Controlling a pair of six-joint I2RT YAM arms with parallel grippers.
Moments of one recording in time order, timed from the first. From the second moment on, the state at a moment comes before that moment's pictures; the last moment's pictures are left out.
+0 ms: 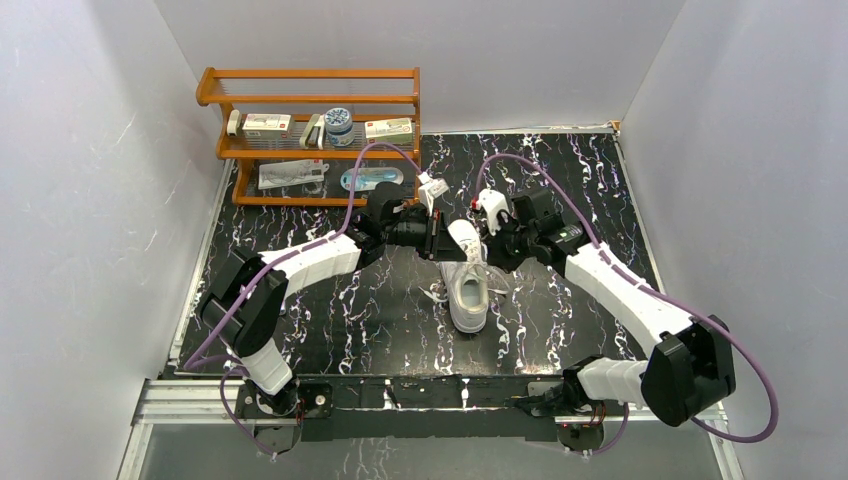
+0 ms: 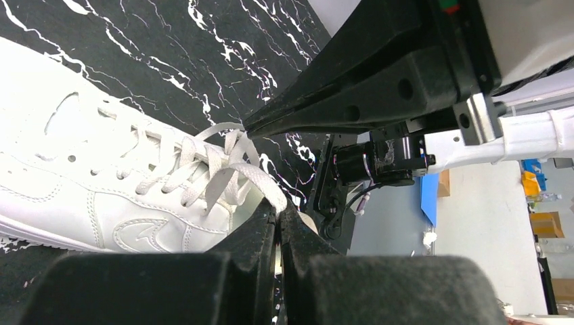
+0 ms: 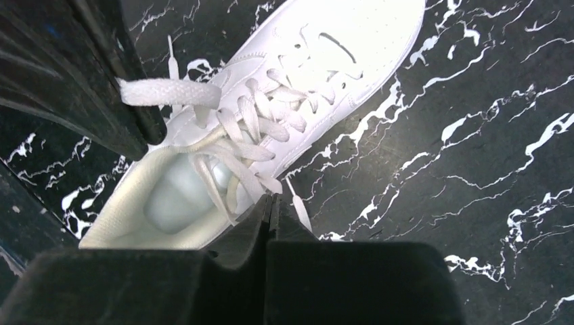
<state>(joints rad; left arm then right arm) -0.68 1.67 1.03 0.25 0.79 -0.58 0.50 1.24 0.96 -0.61 -0.32 -0.27</state>
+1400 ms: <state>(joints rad) -0.68 1.63 1.10 0.02 0.72 -0.41 0.28 1.18 0.73 -0.50 -0.64 -0.58</state>
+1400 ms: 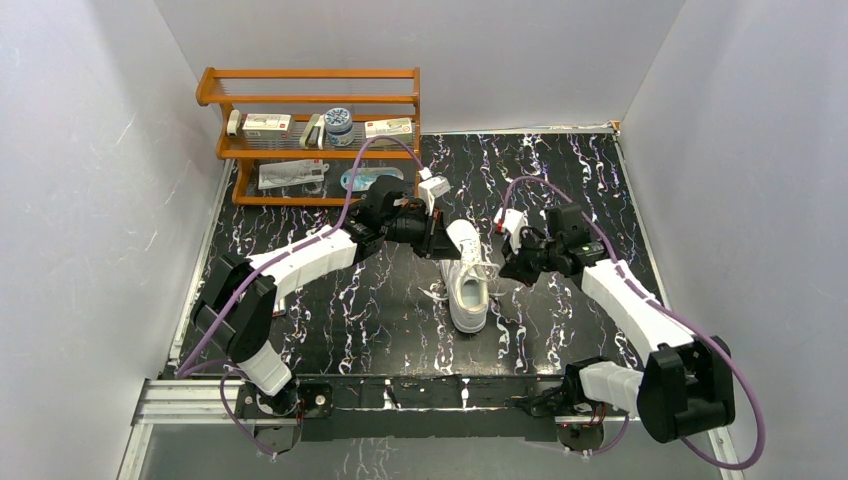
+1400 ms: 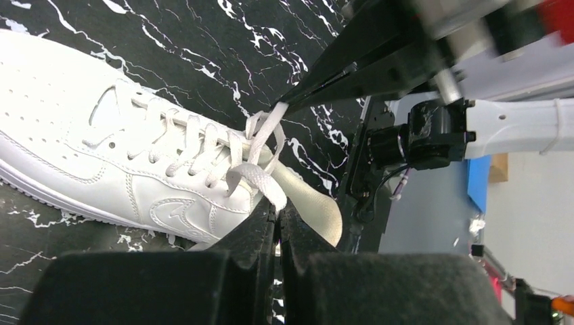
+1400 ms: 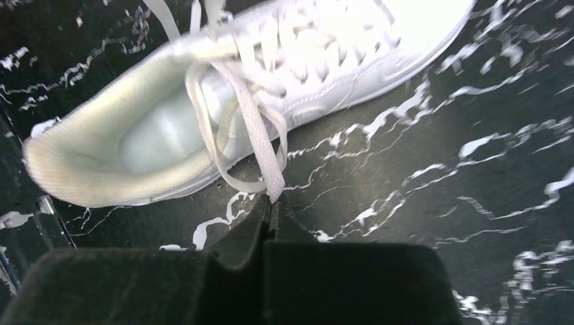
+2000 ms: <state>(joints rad) -0.66 1.65 1.10 0.20 0.99 -0.15 0.47 1.20 1.07 -0.80 -0.63 -0.94</state>
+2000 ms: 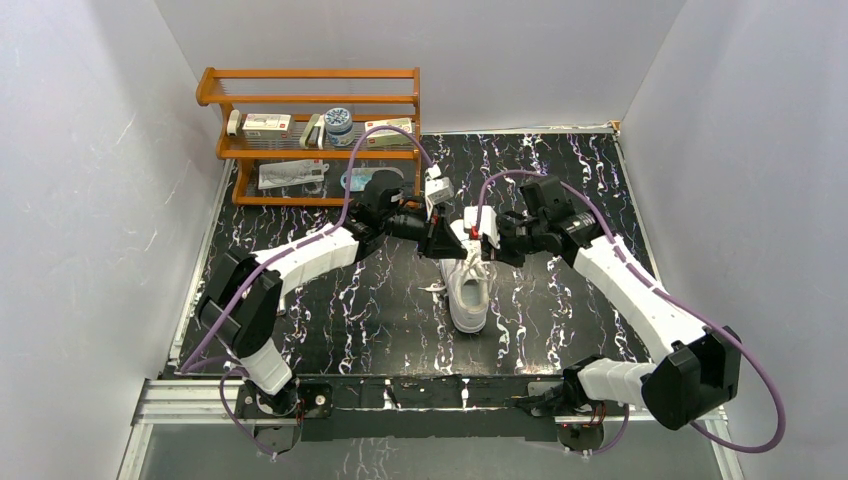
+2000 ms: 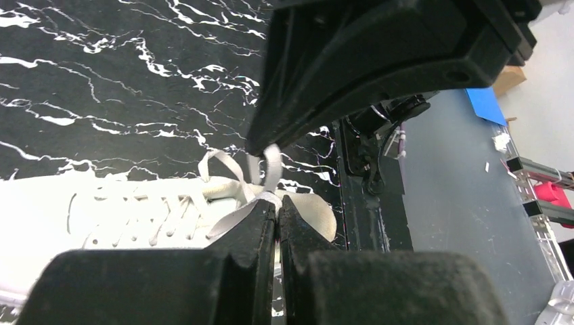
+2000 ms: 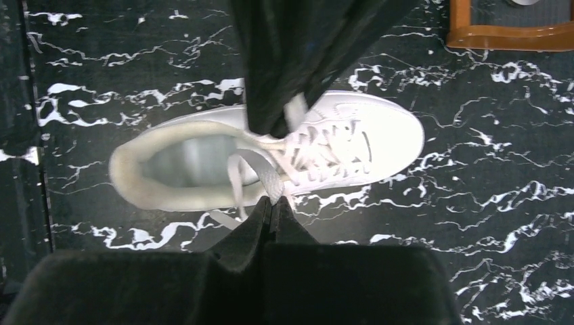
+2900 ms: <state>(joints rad) -0.66 1.71 1.07 0.41 1.05 -0.25 0.49 1.25 1.14 -0.78 -0.63 -0.92</state>
